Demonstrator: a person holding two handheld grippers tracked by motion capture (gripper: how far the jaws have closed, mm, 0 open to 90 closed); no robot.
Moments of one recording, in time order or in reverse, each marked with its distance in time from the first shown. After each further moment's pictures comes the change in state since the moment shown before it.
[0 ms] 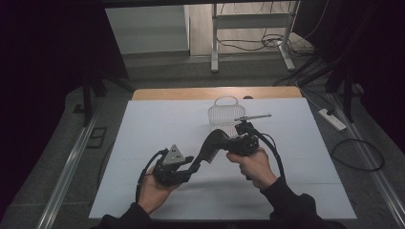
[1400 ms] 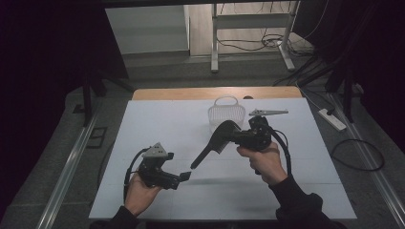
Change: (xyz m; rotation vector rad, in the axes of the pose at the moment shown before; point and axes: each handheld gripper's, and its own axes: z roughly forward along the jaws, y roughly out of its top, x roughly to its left) left arm 0.026 -0.016 -0.030 -0.018 -0.099 -0.179; right arm 0.000 0.009 -0.034 -0.124 -0.018 -0.107
